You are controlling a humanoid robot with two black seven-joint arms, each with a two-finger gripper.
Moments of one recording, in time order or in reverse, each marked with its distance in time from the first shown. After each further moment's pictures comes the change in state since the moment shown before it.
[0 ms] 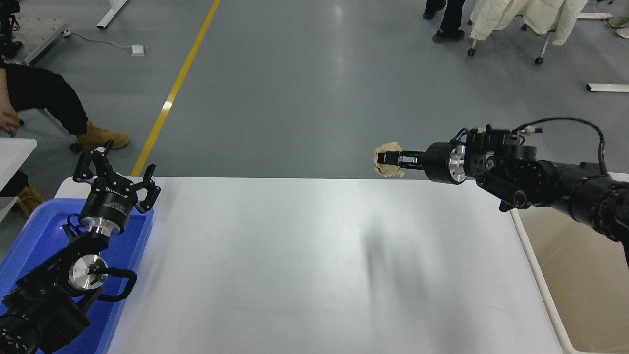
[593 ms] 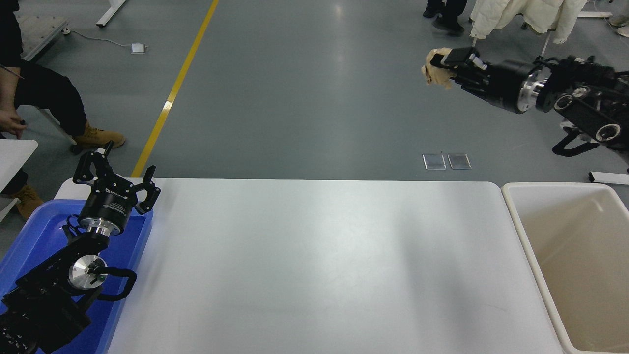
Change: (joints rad) left arm 0.000 0.000 0.000 0.000 0.000 0.000 0.000; right arm 0.008 -0.126 0.251 -0.239 0.195 0.099 -0.013
